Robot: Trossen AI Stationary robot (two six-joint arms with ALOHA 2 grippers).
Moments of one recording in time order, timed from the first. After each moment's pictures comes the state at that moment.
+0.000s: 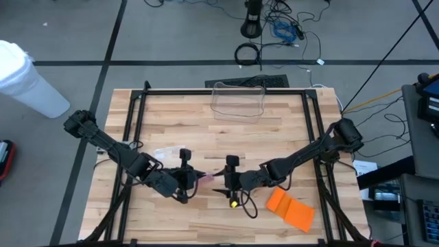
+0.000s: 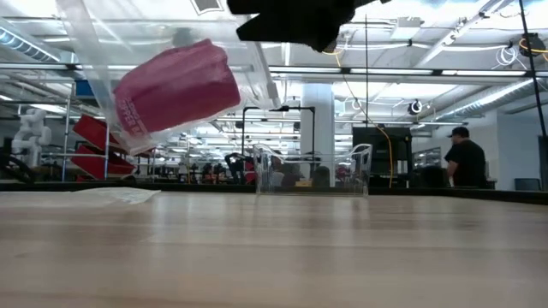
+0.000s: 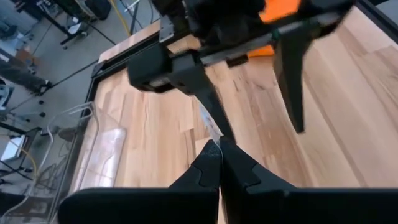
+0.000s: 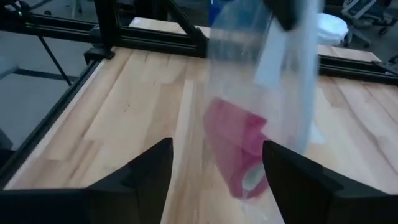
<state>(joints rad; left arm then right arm) -0.56 1.38 1.10 -0.38 -0.62 0.09 0.39 1.76 1.11 0.23 0.36 0.06</state>
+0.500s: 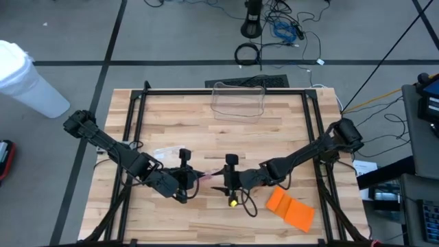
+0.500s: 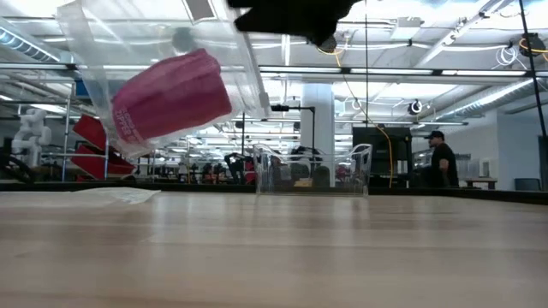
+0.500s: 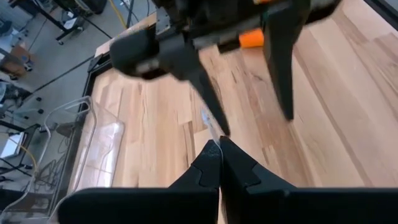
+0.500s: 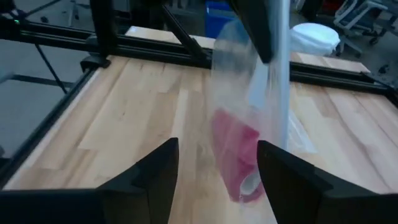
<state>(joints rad) -0.56 1.38 1.10 -0.42 -0.61 0.08 0.39 1.75 1.11 0.26 0.38 0.04</state>
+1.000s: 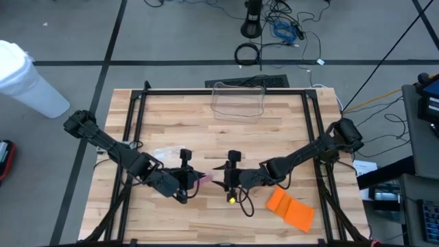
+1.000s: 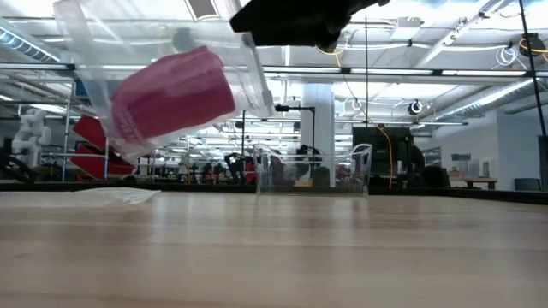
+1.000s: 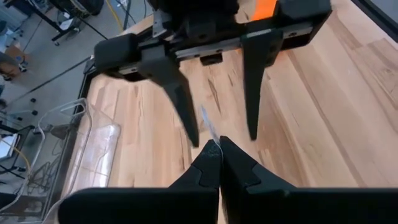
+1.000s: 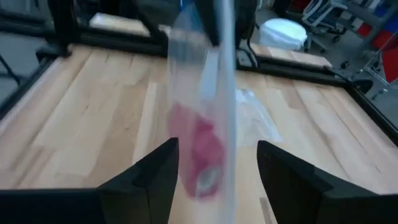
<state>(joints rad) -0.55 1.38 1.10 -0.40 -0.59 0.08 0.38 1.76 1.11 0.23 0.48 0.02</state>
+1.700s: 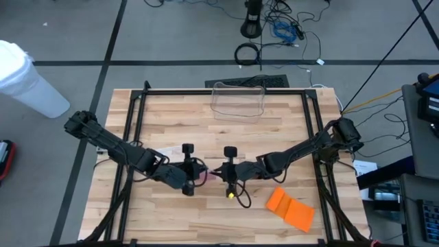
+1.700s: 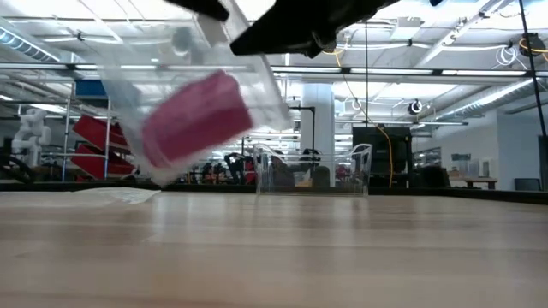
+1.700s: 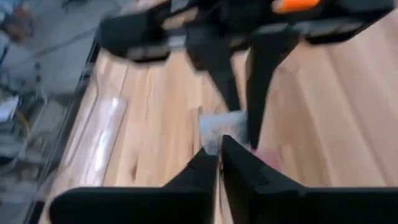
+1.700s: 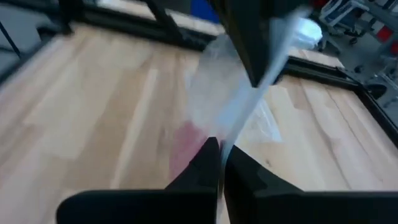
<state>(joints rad) -0.46 1.39 1.07 -0.39 -0.58 -0.01 0.31 1.76 1.11 0.21 0.37 -0.07</state>
